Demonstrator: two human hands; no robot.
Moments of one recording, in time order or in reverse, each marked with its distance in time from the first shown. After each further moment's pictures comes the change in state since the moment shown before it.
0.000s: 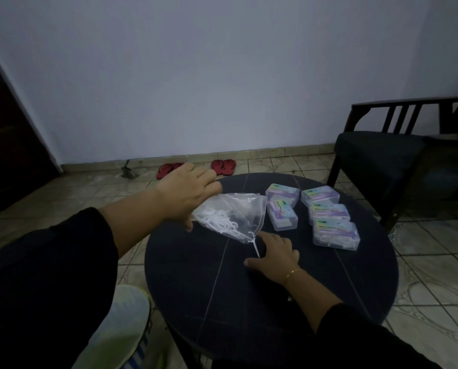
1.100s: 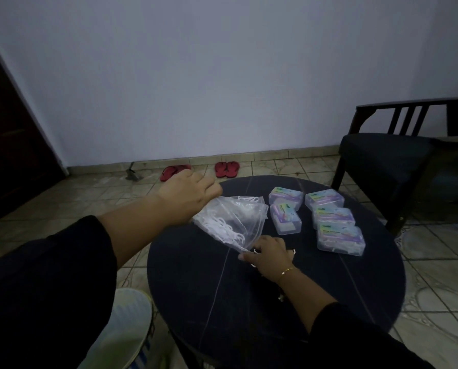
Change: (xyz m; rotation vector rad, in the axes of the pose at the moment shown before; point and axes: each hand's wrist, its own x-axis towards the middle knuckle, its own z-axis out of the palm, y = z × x) left_hand 0.001 0.002 0.009 -0.009 0.016 -0.078; right_hand 0.010 -0.015 0.000 0.112 0.016 -0.049
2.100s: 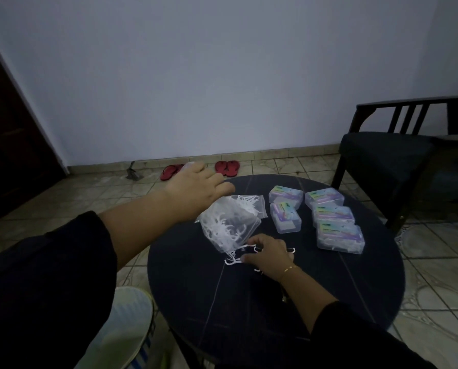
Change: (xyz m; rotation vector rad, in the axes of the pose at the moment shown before) left_hand 0.005 0.003 -0.019 -0.021 0.086 0.024; right_hand 0.000 0.006 0.004 0.186 -0.009 0.081
